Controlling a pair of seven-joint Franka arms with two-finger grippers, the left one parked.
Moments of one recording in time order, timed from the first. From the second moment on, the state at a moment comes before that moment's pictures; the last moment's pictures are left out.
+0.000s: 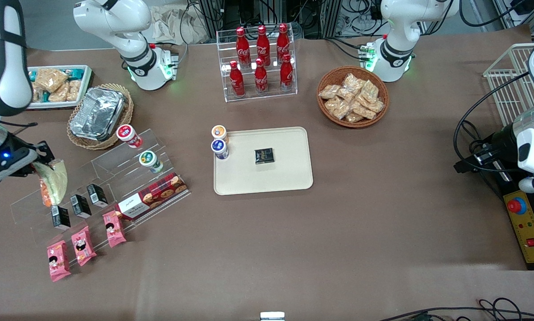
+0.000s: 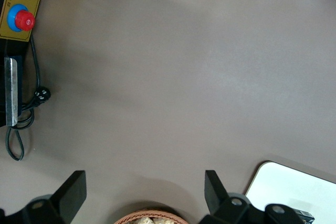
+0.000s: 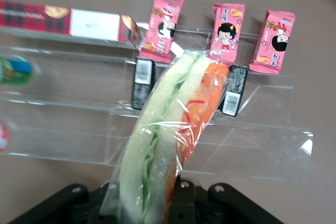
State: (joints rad) arm 0.02 -0.04 -0.29 -2.03 0.06 2.04 -0.92
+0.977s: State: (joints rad) arm 0.51 -0.02 -0.28 -1.87 0.07 1.79 0.10
